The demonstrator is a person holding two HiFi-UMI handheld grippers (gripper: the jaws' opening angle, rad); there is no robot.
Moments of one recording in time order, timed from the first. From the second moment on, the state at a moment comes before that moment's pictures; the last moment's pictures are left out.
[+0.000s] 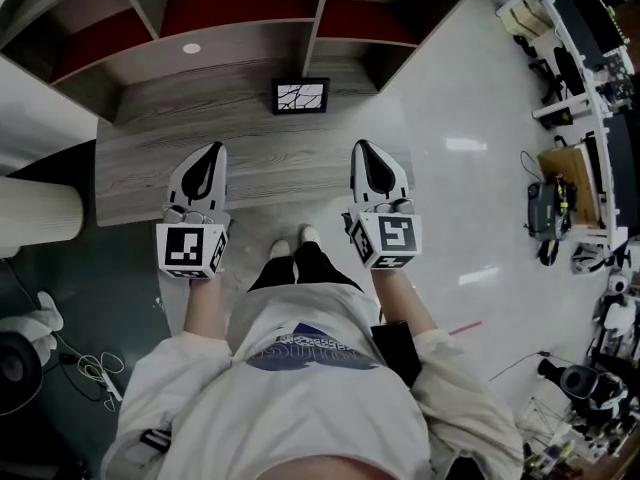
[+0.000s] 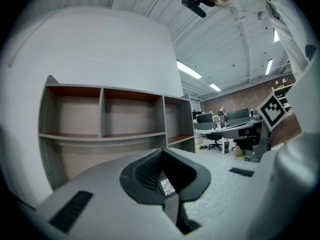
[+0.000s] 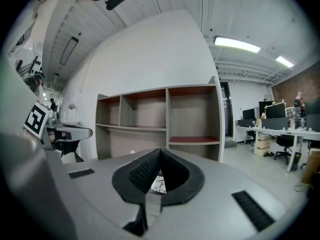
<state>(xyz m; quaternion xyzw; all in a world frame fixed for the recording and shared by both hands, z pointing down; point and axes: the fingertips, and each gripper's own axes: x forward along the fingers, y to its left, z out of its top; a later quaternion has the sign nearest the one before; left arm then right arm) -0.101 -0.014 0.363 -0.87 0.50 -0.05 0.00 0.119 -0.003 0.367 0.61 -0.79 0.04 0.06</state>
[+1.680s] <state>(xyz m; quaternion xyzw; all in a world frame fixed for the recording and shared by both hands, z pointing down) -0.063 -0.036 0.316 -0.82 0.56 -0.04 0.06 0.155 -0.045 0.321 0.59 -0.80 -0.07 0.08</state>
